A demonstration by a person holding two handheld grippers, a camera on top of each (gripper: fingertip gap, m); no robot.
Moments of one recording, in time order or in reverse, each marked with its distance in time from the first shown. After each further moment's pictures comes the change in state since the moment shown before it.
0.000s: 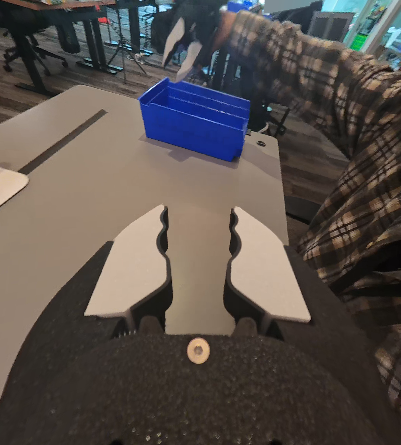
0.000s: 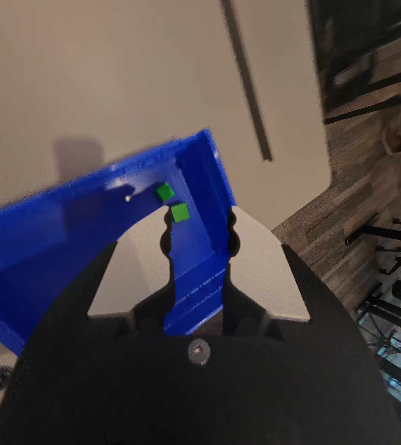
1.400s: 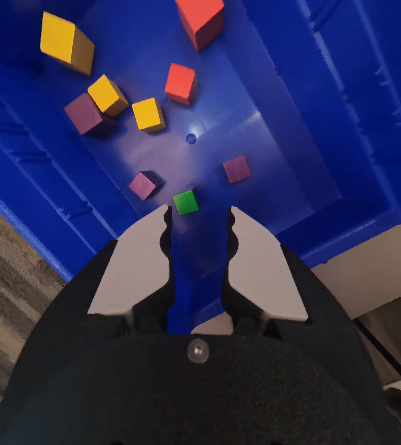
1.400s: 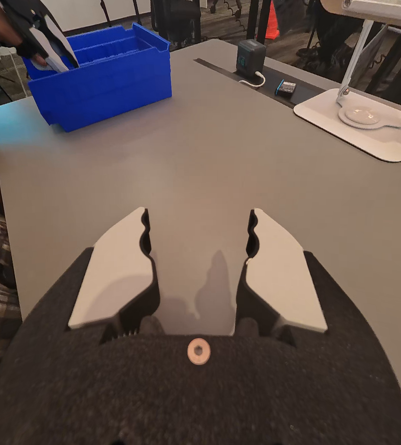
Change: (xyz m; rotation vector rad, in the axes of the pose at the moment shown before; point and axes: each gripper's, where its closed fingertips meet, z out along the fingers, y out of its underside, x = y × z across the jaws) left arm -0.141 0.264 -0.358 -0.875 -0.660 -0.355; right arm -0.292 -0.268 0.014 0.719 -0.253 0.455
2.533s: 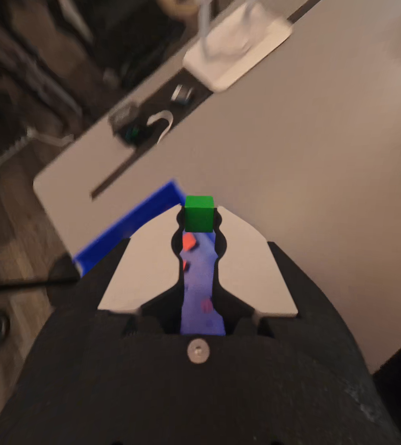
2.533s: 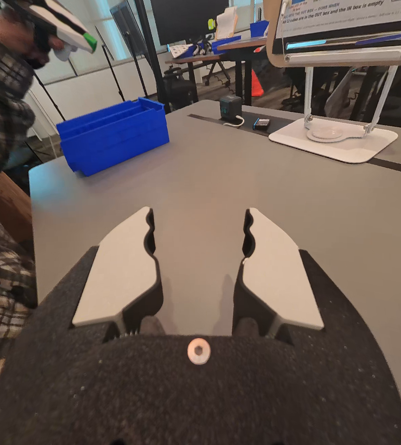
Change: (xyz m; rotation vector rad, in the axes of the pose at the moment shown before) left arm 0.060 -0.192 -0.140 0.545 -0.086 0.114; right arm 0.028 0.002 -0.050 0.218 -0.014 0.121
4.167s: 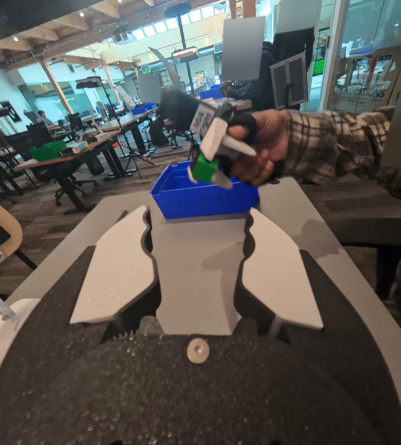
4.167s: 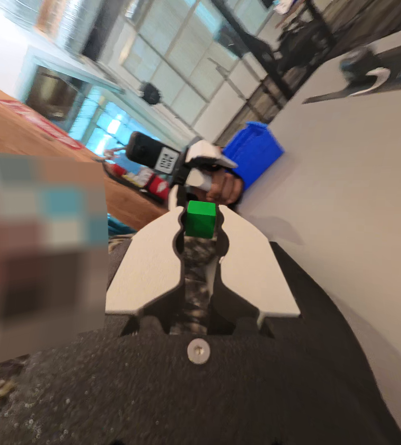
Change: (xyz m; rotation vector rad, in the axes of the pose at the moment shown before) left arm 0.315 -0.181 0.096 0.803 0.709 0.293; right arm -0.004 -0.121 -0.006 -0.082 -0.514 0.632
